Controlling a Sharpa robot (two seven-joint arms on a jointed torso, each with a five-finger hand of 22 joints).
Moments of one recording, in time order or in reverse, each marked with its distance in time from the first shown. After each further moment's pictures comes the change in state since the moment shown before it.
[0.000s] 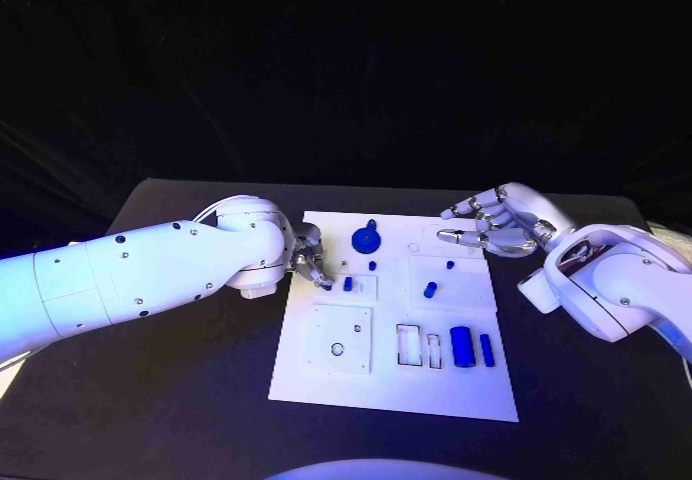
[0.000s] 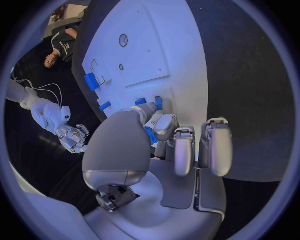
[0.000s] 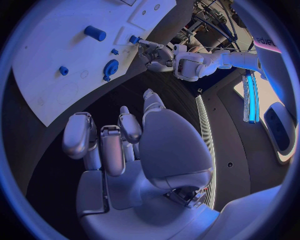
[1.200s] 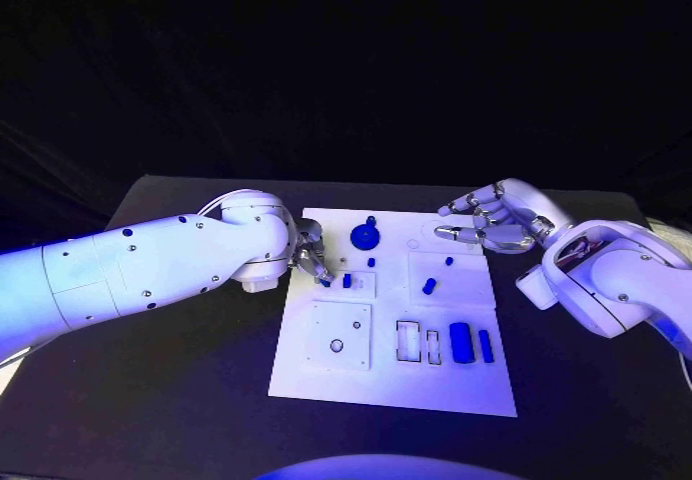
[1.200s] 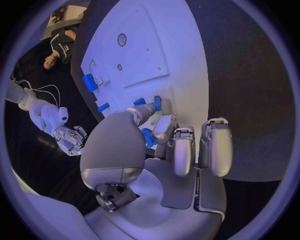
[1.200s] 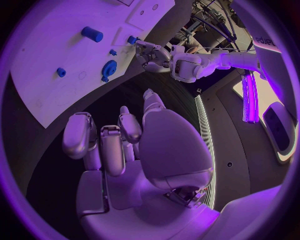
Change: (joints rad) left arm 0.005 0.030 -0.003 -0.034 0.002 0.027 -0.008; left_hand -0.112 -0.022 0.097 -0.070 -0.006 0.016 -0.009 0.029 0.010 0.024 -0.013 0.023 0.022 0.000 -0.008 0.000 0.000 0.000 0.000 -0.007 0.008 0.000; right arm 0.000 0.001 0.000 0.007 0.000 0.000 0.001; right_hand 0.000 0.000 -0.003 -0.003 0.000 0.000 0.000 0.000 0.000 0.000 0.000 0.000 0.000 0.000 0.000 0.000 0.001 0.000 0.000 0.000 0.000 0.000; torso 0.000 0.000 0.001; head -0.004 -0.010
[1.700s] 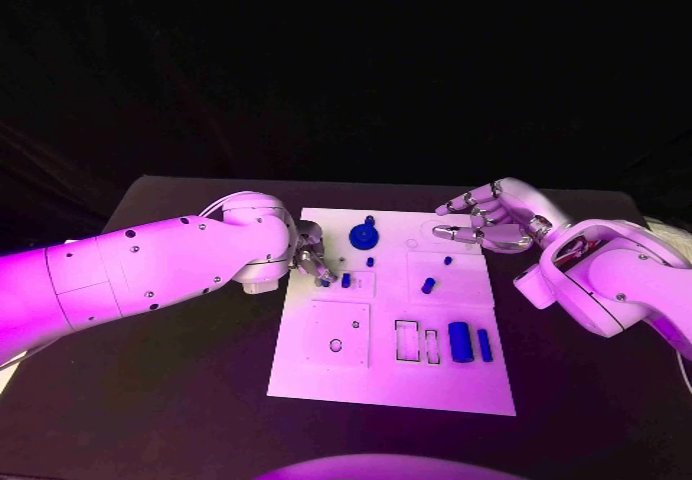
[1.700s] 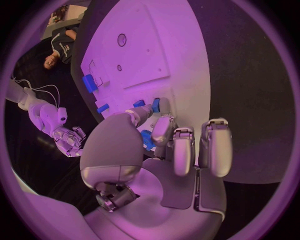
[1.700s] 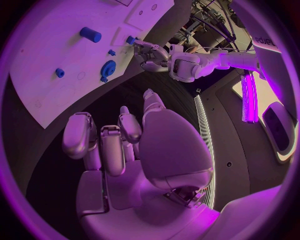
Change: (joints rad) left arm -0.004 0.010 -0.004 -0.011 0.007 0.001 0.000; left_hand -0.062 0.006 -0.020 0.011 0.000 0.033 -0.022 0.000 -0.006 0.011 -0.011 0.020 0.020 -0.004 -0.004 0.000 0.000 0.000 -0.004 -0.004 0.008 0.000; right arm 0.000 0.000 0.000 0.004 0.000 -0.001 0.003; right_hand 0.000 0.000 0.000 0.000 0.000 0.000 0.000 0.000 0.000 0.000 0.000 0.000 0.000 0.000 0.000 0.000 0.000 0.000 0.000 0.000 0.000 0.000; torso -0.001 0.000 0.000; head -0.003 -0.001
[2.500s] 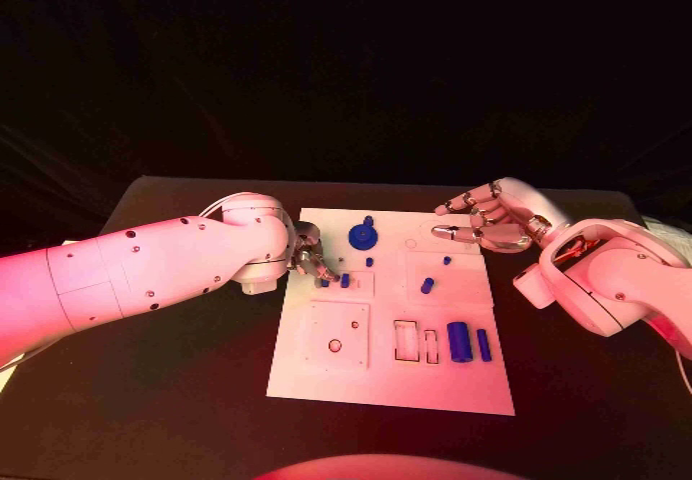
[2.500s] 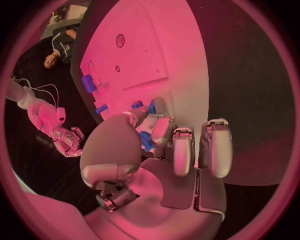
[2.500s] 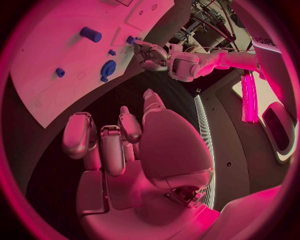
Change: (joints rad) left arm -0.002 0.005 -0.001 -0.017 0.008 0.007 0.001; left_hand -0.091 -0.012 -0.122 0.084 0.000 0.032 -0.013 0.004 -0.007 0.009 -0.001 0.012 0.015 0.003 -0.003 0.000 0.000 0.000 0.004 -0.004 0.004 0.000; right arm 0.000 -0.002 0.000 -0.001 0.001 0.000 0.002; right_hand 0.000 0.000 0.000 0.000 0.000 0.000 0.000 0.000 0.000 0.000 0.000 0.000 0.000 0.000 0.000 0.000 0.000 0.000 0.000 0.000 0.000 0.000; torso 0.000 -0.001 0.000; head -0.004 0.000
